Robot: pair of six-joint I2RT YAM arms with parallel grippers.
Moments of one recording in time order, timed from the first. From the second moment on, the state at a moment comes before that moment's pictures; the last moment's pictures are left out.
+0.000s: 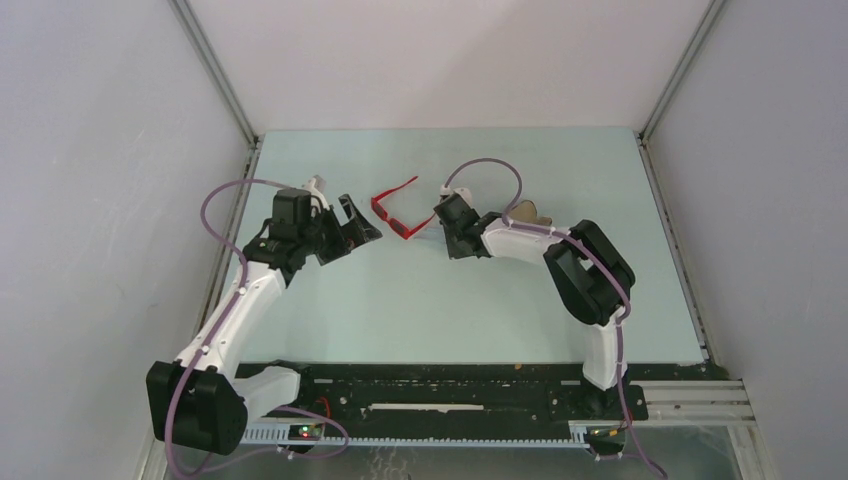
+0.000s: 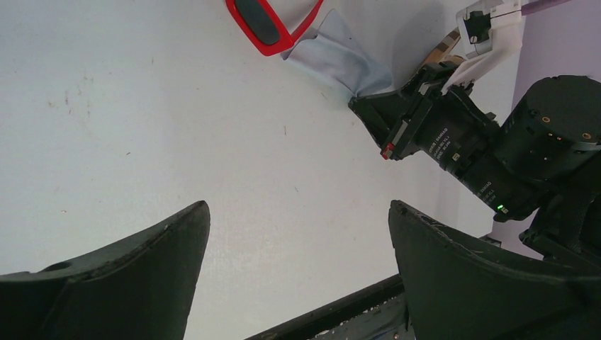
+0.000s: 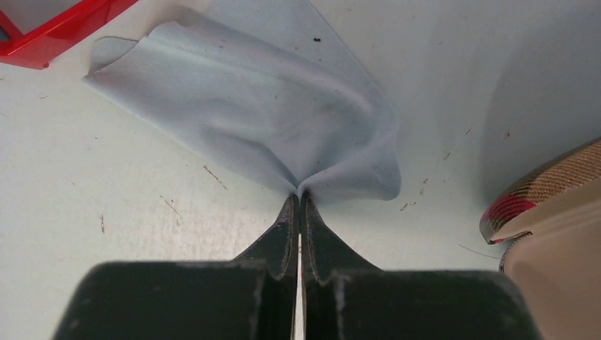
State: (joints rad) left arm -0.18 1.11 0.88 -0.48 0.31 -0.62; right arm 0.71 1.99 1.30 -0.30 0.26 0.41
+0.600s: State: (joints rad) left arm -0.18 1.20 0.88 -0.48 0.30 -0.60; right arm 1.01 1.65 1.08 -0.48 0.09 0.64
